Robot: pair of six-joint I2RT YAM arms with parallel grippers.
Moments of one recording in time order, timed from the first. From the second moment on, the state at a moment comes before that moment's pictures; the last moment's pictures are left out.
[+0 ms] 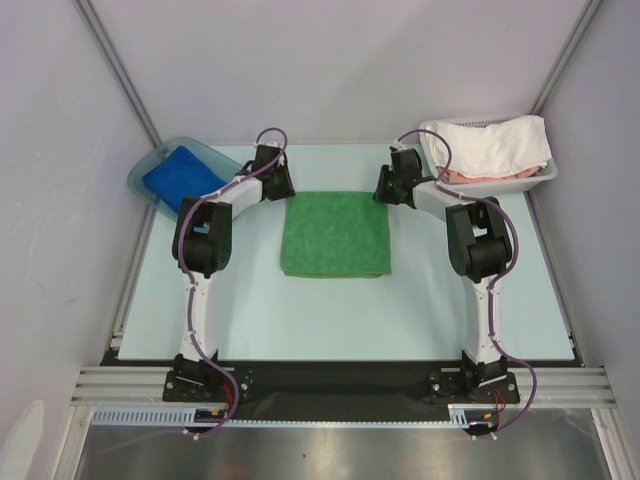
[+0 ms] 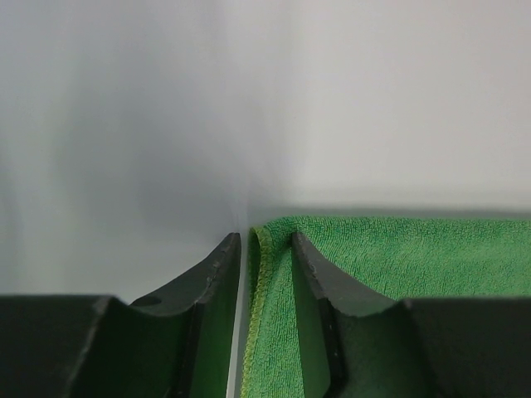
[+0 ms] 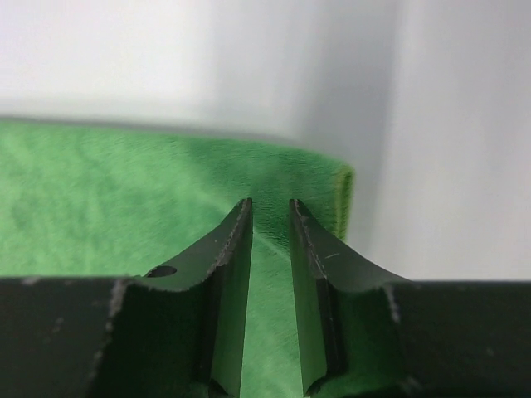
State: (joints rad) left arm -0.26 2.29 1.72 -0.23 0.02 -0.44; right arm 0.30 2.20 1.60 -0.12 -0.07 0.41
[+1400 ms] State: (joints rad) left arm -0.26 2.30 1.77 -0.31 0.00 -0.43; right arm 0.24 2.26 1.68 -0.17 -0.05 0.36
